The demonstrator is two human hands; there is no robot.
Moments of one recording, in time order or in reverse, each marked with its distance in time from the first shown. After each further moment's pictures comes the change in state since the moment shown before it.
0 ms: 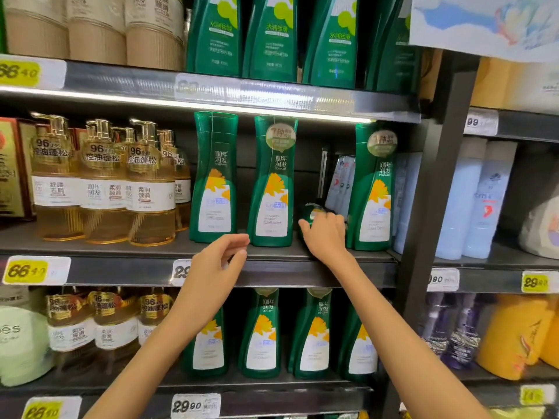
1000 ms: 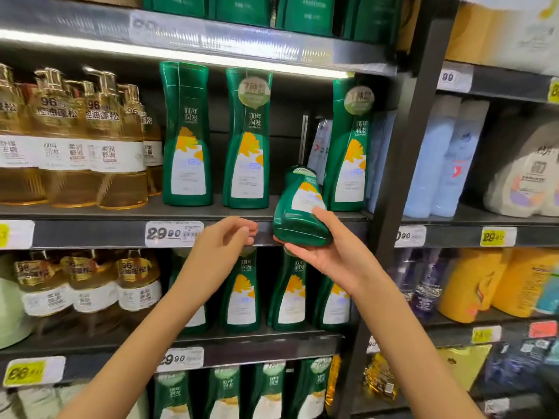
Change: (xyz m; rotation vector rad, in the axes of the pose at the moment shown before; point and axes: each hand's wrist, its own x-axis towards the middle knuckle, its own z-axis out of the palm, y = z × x) left_hand -0.023 0.019 0.030 -0.154 -0.156 -0.123; right_hand -0.121 0.034 -0.055 1.779 -0.493 0.455
